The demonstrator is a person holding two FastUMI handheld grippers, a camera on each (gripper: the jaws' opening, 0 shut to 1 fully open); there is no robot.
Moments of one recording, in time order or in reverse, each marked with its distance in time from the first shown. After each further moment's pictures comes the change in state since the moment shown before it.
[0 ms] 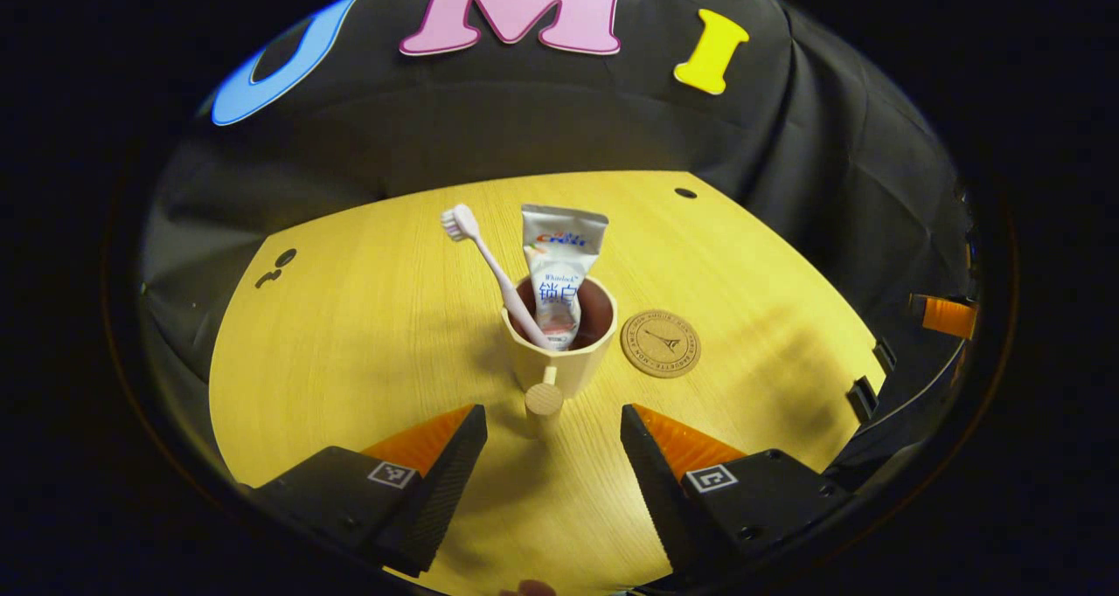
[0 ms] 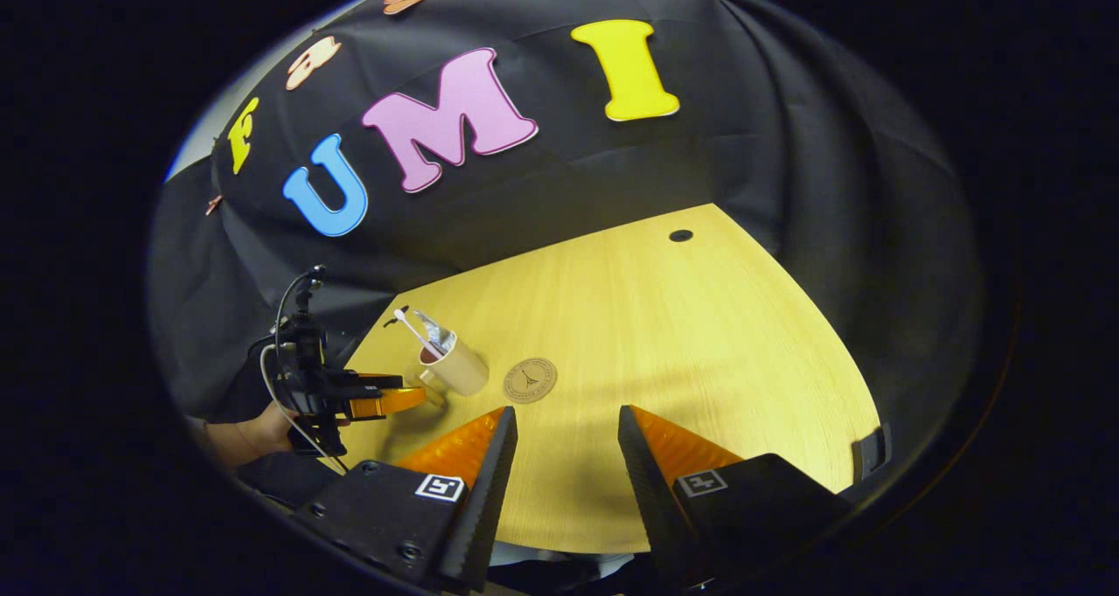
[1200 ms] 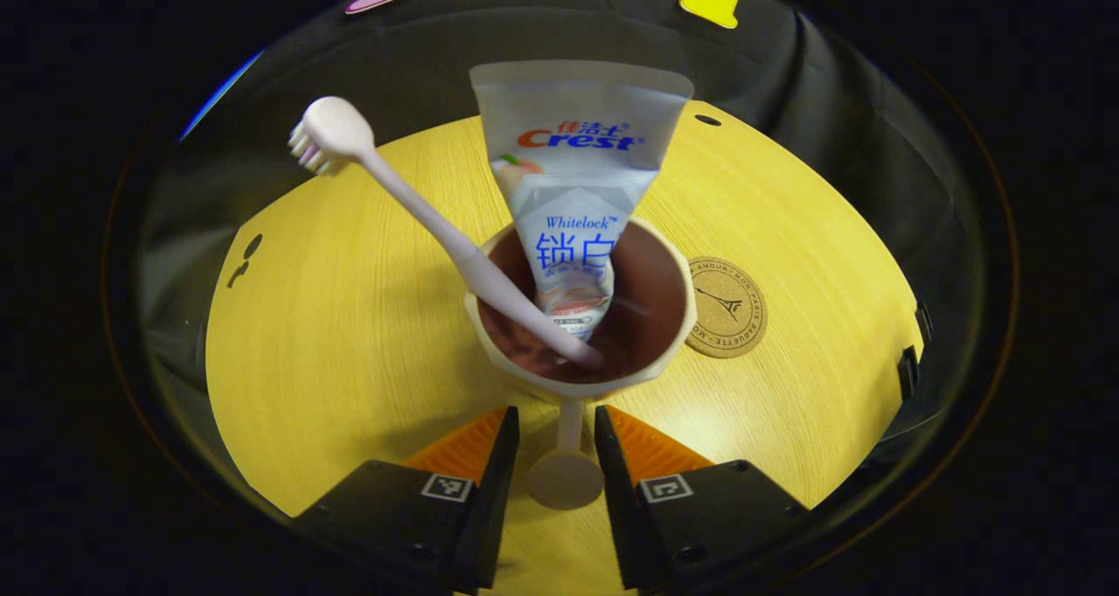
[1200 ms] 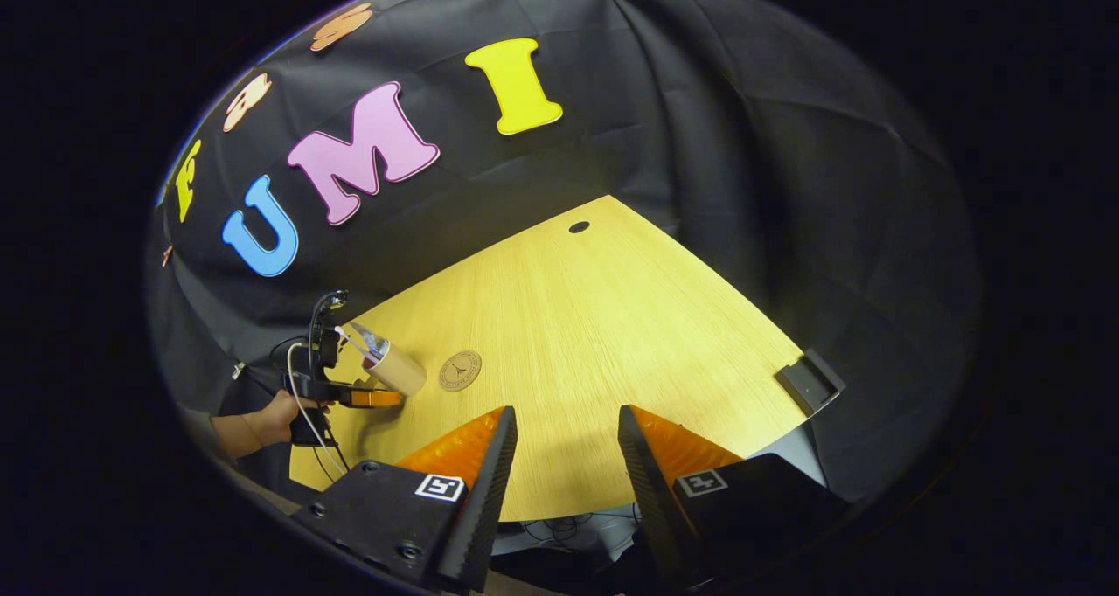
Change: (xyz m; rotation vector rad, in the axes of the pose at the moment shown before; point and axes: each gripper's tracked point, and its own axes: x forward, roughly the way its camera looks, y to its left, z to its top) left arm 0.067 0.017 -0.011 0.062 0.221 0.037; right arm -0.060 -0.059 -0.033 0.156 -0.048 -0.218
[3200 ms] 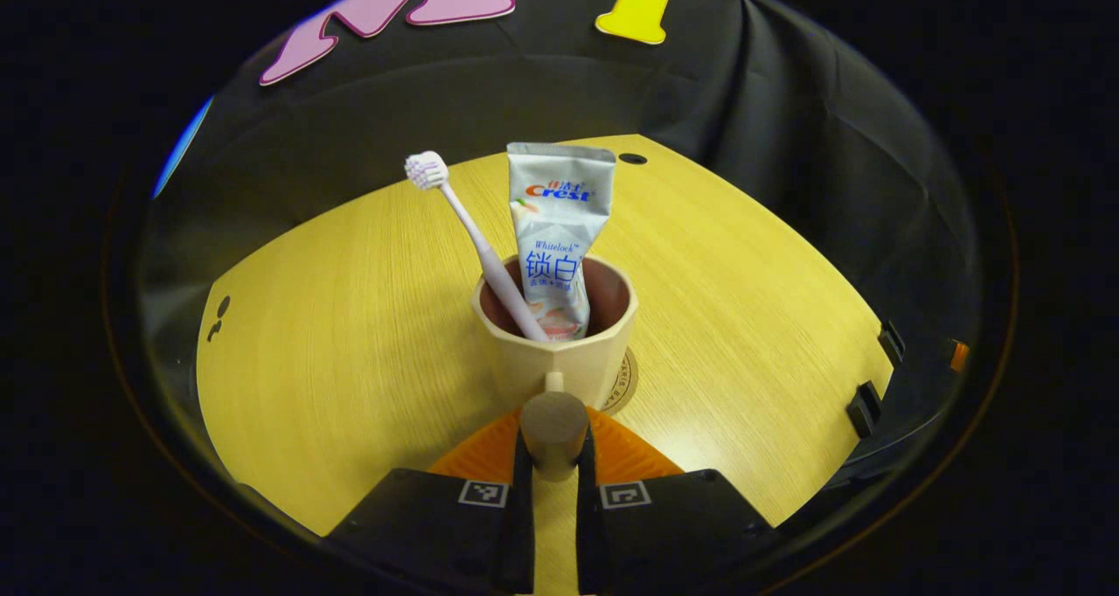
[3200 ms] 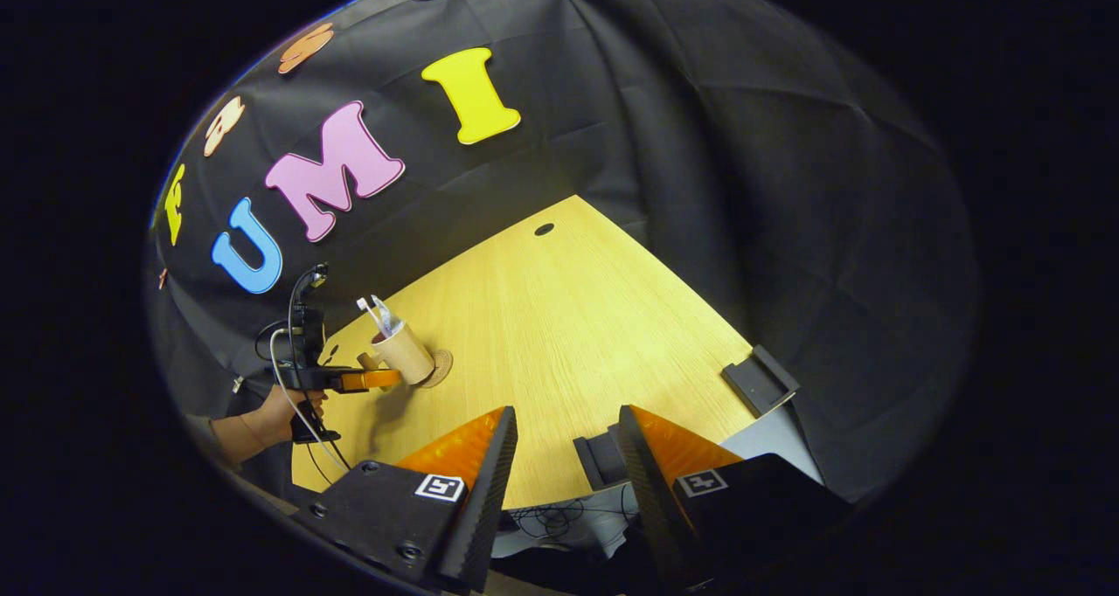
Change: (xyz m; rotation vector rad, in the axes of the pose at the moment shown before) left arm -0.014 -0.108 0.056 0.057 -0.128 -0.087; right arm -0.022 -0.062 0.012 0.057 0.015 -0.031
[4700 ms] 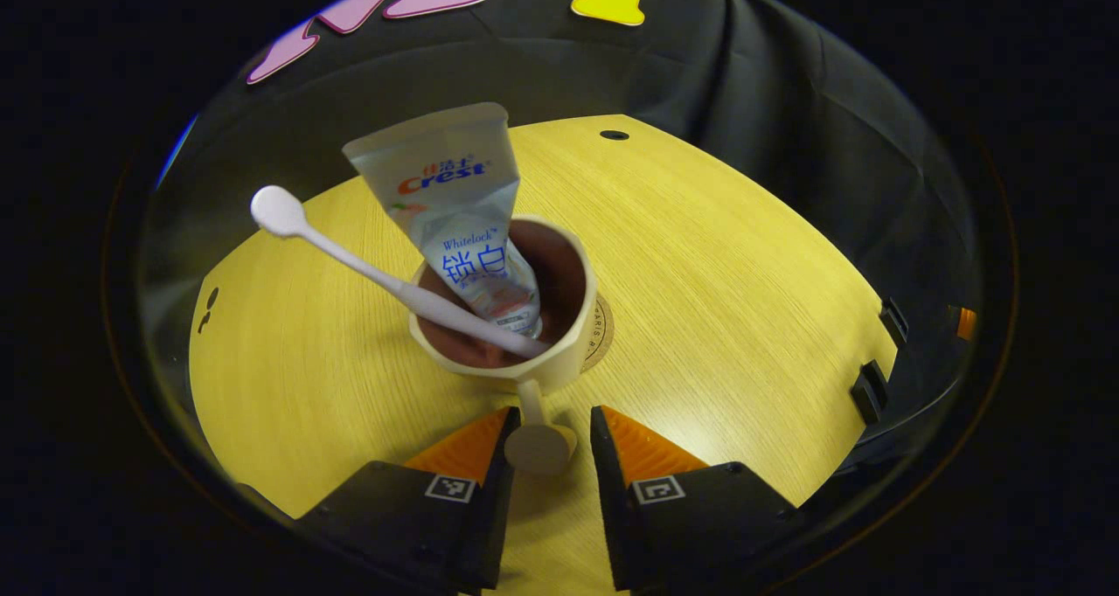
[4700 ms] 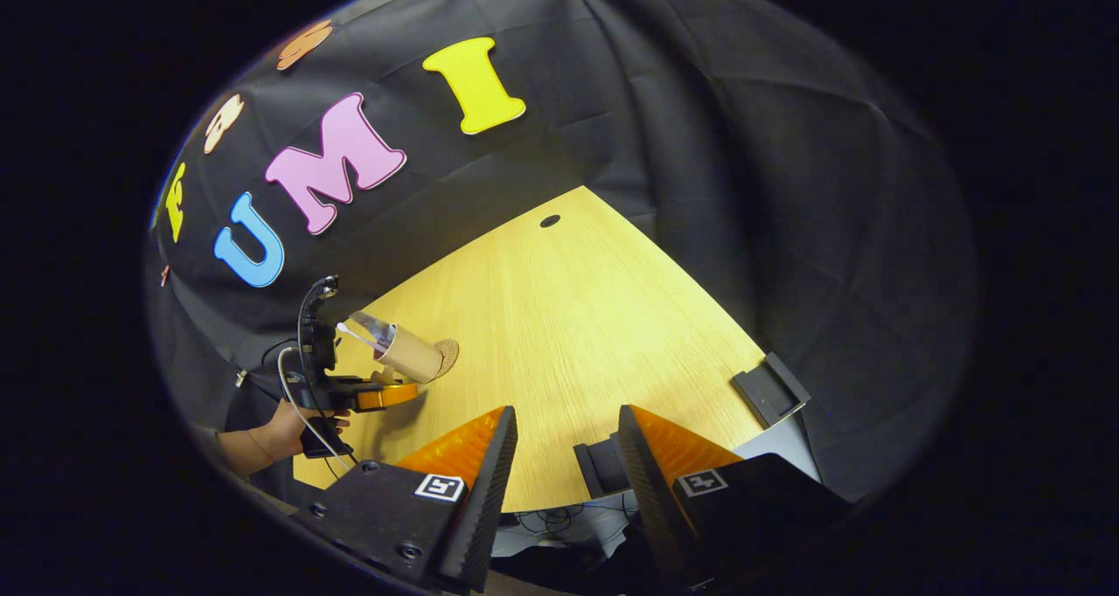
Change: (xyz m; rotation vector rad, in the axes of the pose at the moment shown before) left arm 0.009 -0.026 -0.026 0.026 0.028 -0.003; right arm 0.010 0.007 0.009 -0.020 0.043 0.022
